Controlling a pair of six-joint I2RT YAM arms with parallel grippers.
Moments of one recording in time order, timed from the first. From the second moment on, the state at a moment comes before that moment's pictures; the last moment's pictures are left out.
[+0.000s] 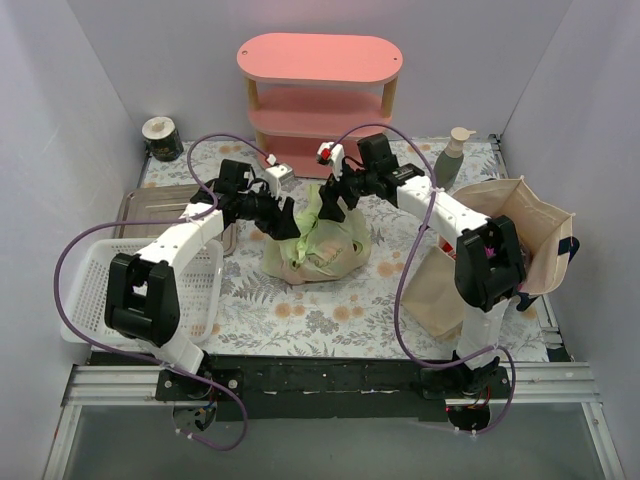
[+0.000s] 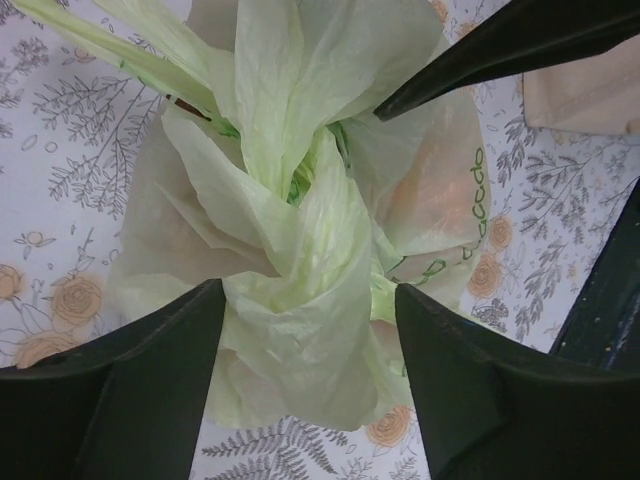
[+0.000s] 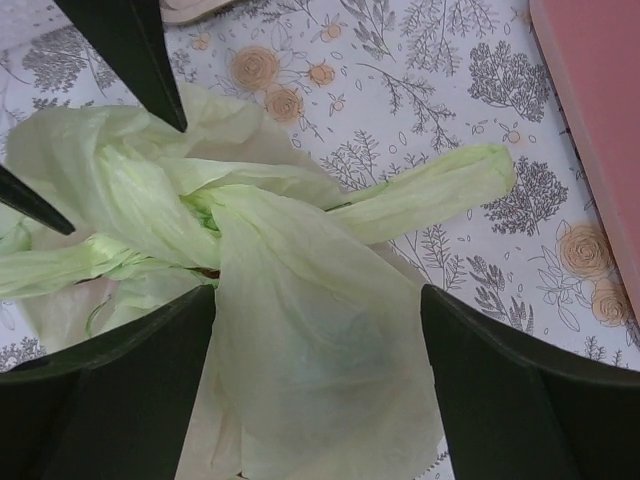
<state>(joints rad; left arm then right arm) -0.30 1.60 1.21 -0.43 0.70 0.20 0.53 1.88 1.57 -0.38 -0.65 -0.39</state>
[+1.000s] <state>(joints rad) -0.28 1.46 1.21 -0.40 0.64 0.21 0.39 1.52 1.32 -0.33 -0.62 -0.39</state>
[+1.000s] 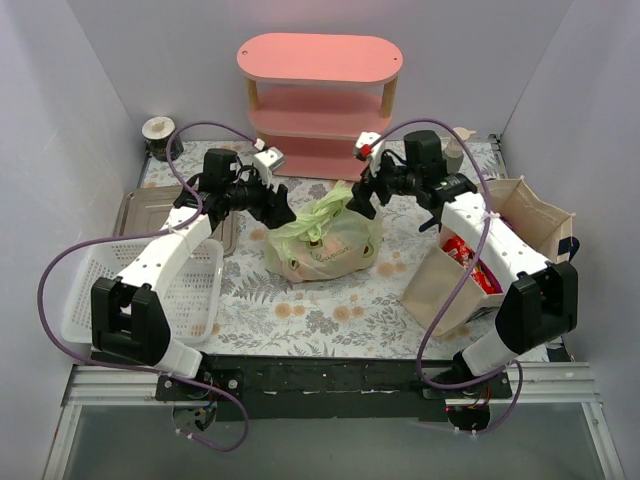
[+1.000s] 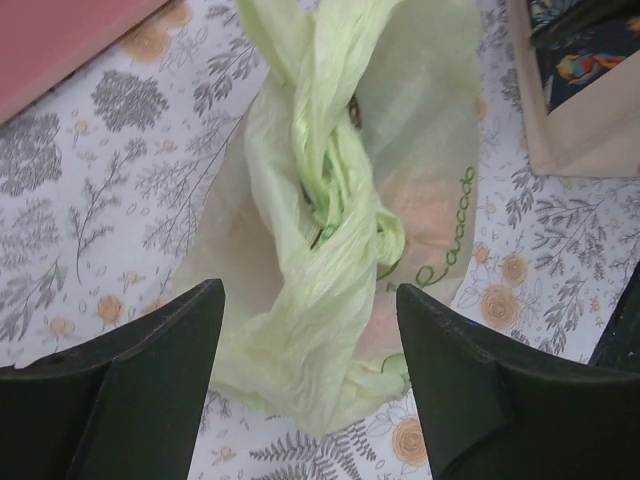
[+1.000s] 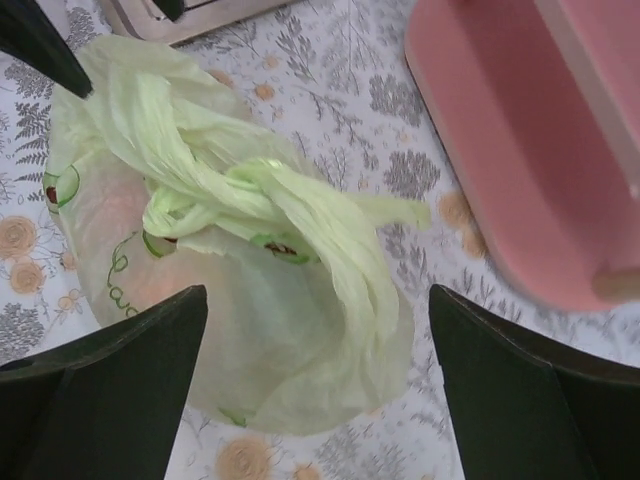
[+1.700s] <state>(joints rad) -0.44 1.63 1.26 -0.36 0.62 0.34 0.52 1.89 1.68 -0.59 -0.61 -0.80</state>
